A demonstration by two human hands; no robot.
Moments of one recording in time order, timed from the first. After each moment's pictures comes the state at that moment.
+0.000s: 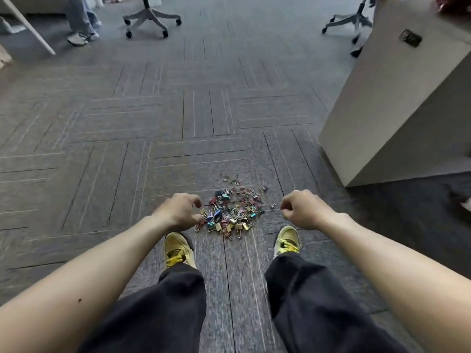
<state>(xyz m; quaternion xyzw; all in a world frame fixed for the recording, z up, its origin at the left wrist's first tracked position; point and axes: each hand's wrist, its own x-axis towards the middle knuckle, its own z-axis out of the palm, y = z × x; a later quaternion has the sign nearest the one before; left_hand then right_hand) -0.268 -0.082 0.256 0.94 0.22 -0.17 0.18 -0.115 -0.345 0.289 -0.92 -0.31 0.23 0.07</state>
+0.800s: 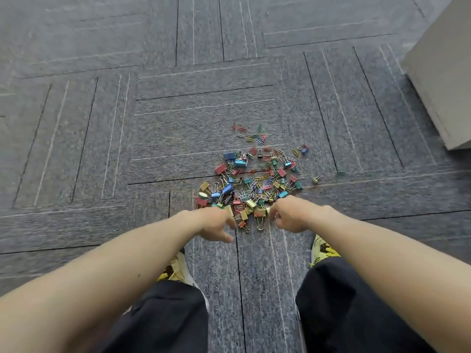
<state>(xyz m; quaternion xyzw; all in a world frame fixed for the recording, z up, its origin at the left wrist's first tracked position) -0.157 -0.050 -0.037 0.87 0.04 -0.46 0.18 -0.022 -0.228 -0.025 -0.78 -0.43 0.44 -0.05</state>
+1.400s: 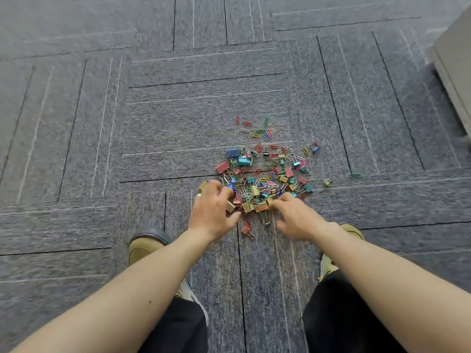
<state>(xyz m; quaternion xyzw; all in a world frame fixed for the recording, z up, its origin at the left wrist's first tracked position) -0.160 -0.049 -0.102 0.95 0.25 -0.08 0.19 -0.020 -0.227 -0.088 -0.83 -0.38 0.41 0.06</state>
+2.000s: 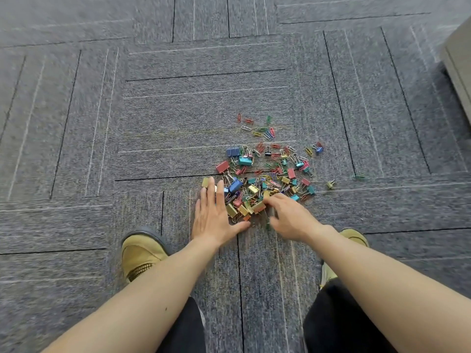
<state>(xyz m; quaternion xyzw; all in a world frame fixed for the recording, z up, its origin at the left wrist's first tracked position) -0.164 -0.062 -0.133 0.91 0.33 -0.14 0.22 -0.022 -0.209 -0.096 -0.83 -0.37 0.40 0.10</state>
